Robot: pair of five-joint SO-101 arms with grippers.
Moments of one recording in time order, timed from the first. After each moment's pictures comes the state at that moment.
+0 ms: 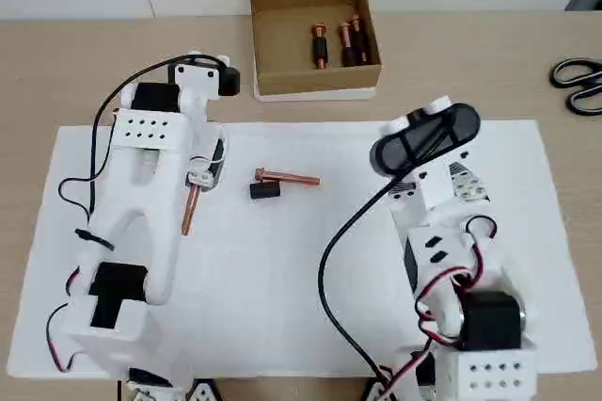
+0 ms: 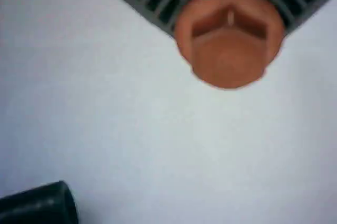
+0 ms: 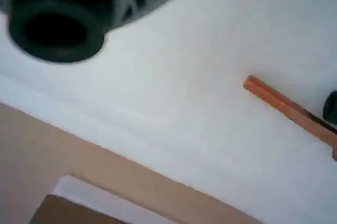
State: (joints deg) left arm 1.2 9.9 -4.6 96.0 -0.9; right arm -6.2 -69.5 46.1 60.1 18.0
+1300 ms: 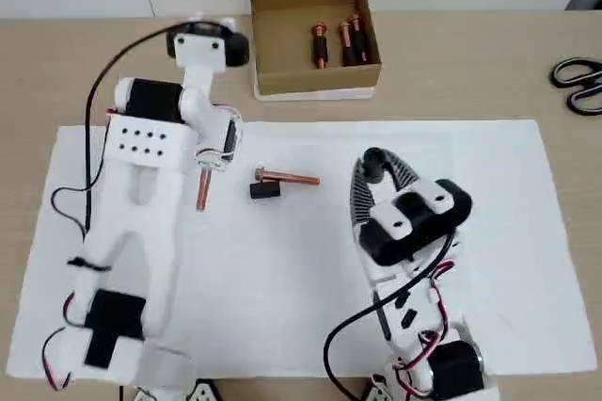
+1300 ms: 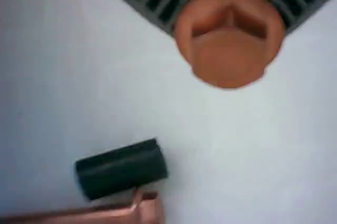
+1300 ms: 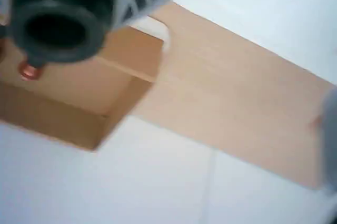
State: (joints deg) left arm 7.5 -1.7 -11.6 96.5 5.8; right arm -20.2 -103.0 79.6 32.8 6.5
